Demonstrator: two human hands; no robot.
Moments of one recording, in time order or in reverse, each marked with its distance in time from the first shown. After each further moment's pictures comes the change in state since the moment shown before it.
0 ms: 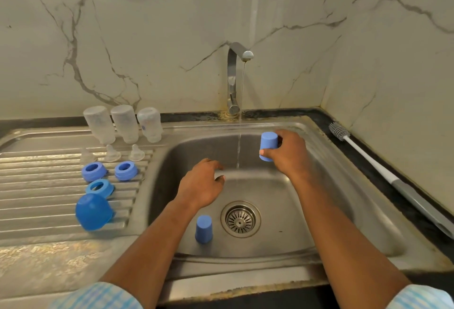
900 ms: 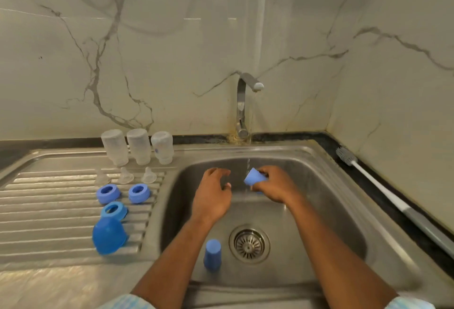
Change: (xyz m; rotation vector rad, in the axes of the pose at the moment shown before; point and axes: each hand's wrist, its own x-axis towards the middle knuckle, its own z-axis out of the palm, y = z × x) left_hand 0.016 0.002 -0.004 -0.389 0.198 -0.061; right_hand 0.003 -0.023 0.029 -0.153 -0.337 0.044
